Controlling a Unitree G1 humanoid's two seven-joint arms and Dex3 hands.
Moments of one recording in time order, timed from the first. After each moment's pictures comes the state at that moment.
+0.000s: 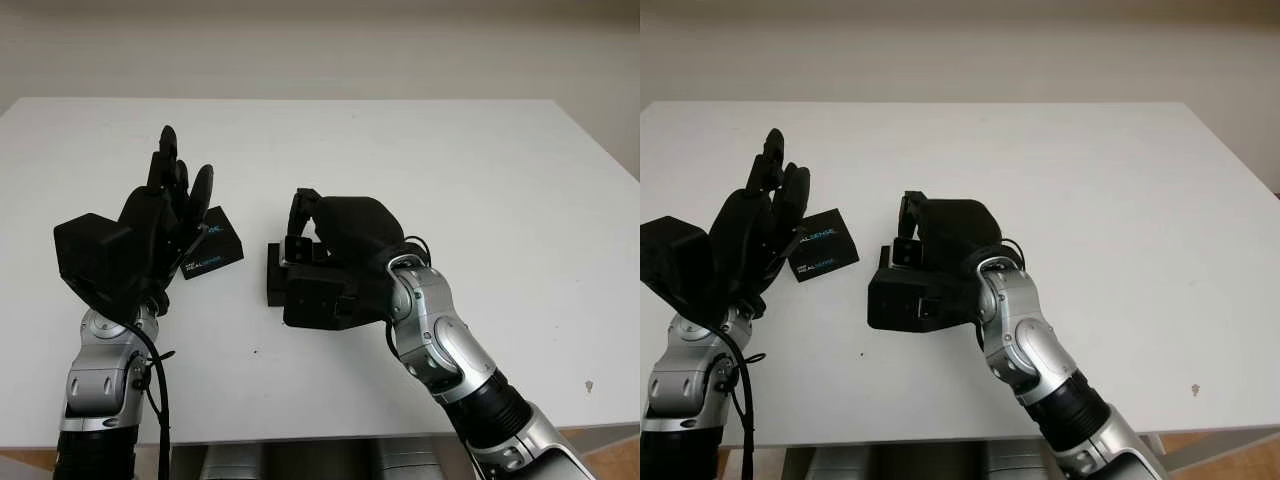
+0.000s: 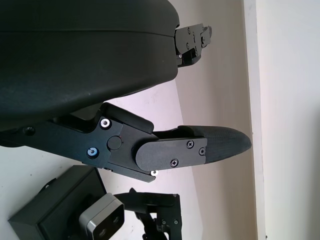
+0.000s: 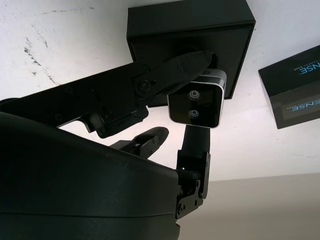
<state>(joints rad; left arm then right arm) -0.24 0.22 0.18 -0.14 -0.12 0.26 -0.10 -0.51 -0.20 0.50 -0.04 -0.93 0.42 0.32</state>
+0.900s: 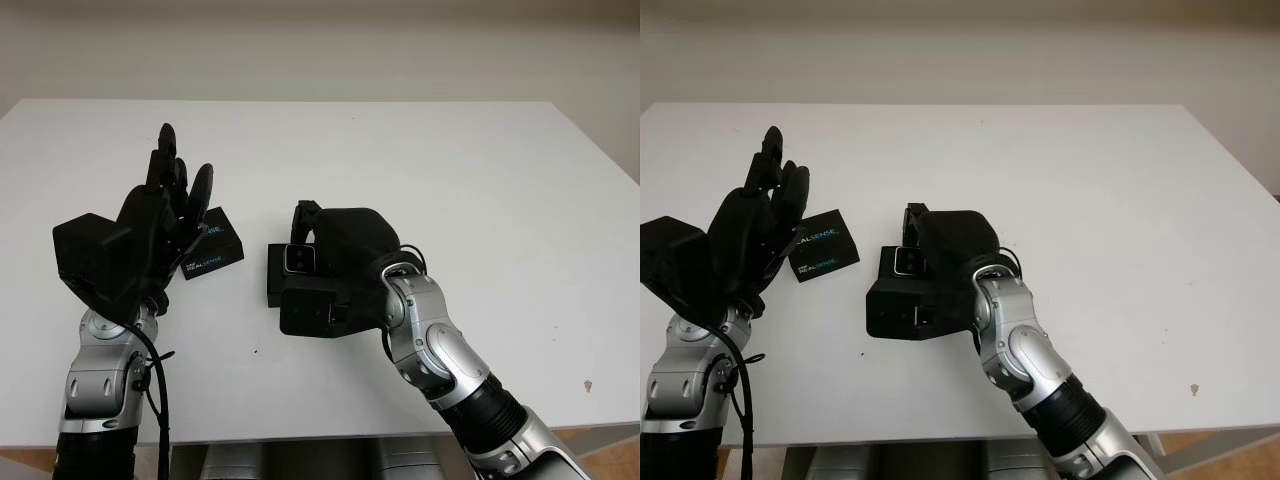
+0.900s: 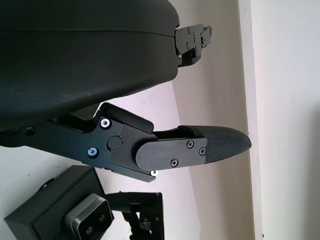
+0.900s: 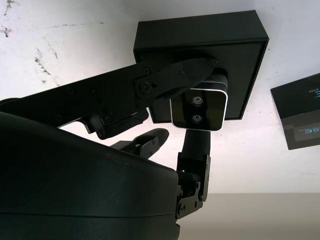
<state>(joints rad) -0.24 0.22 0.18 -0.15 -0.12 0.26 -0.10 -0.50 -0.20 0.53 -0.01 -0.99 0.43 0.35</state>
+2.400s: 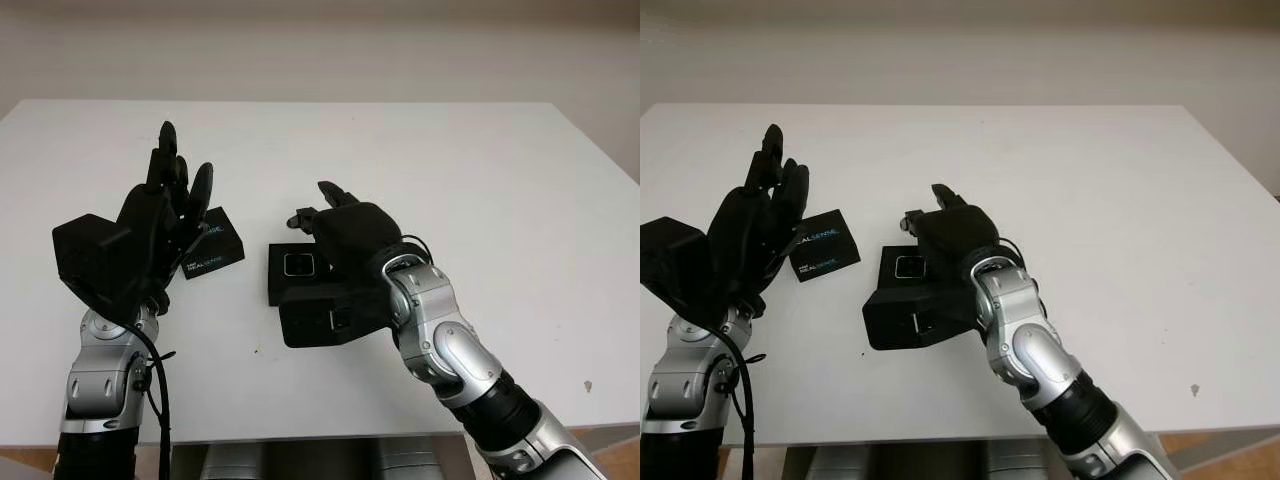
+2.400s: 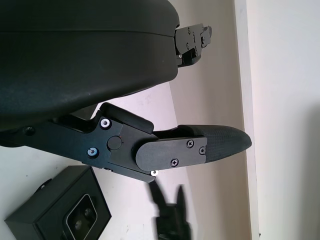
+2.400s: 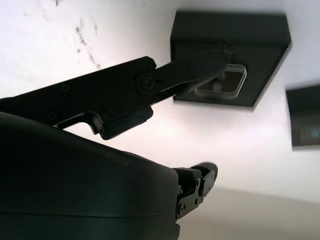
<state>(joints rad) -0.23 0.22 0.18 -0.15 -0.12 0.24 -0.11 -0.54 -0.27 0.45 -0.21 -1.07 0.39 0.58</state>
